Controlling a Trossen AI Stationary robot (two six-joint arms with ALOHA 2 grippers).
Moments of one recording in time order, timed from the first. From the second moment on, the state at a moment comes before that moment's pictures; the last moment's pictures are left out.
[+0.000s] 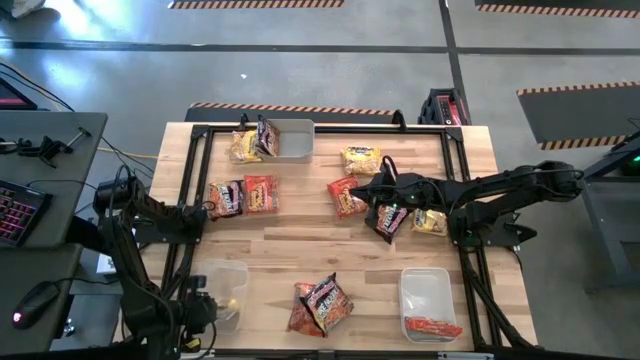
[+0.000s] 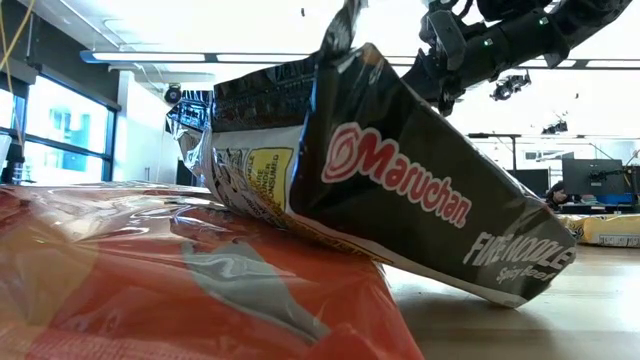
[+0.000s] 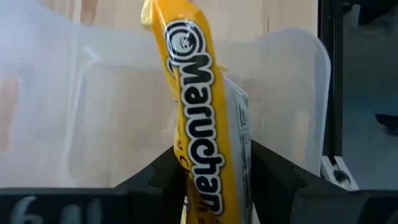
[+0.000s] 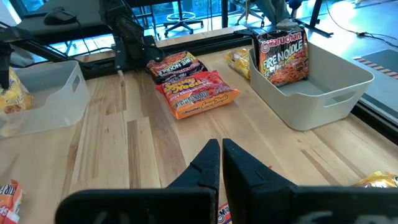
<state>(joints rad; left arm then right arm) -1.29 1.63 1.10 -0.93 -0.42 -1.30 -0.03 1.23 0.57 0.34 0.21 0.16</state>
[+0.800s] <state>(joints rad) -1.26 1.51 1.10 -0.85 -0.39 -1.23 -0.03 1.23 0.57 0.32 0.21 0.16</state>
